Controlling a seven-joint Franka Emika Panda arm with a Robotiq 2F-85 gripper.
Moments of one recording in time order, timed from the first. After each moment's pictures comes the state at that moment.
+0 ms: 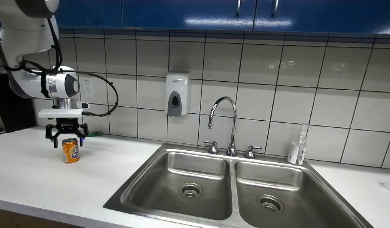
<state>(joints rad) 0.29 0.51 0.21 -1.86 -0.13 2.26 -0.01</state>
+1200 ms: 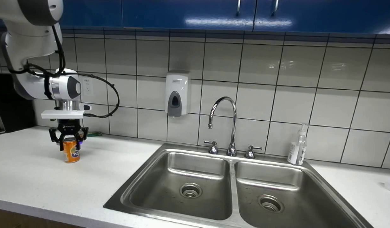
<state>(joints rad) 0.29 0.56 0.21 -1.80 -0.13 2.22 -0.01</state>
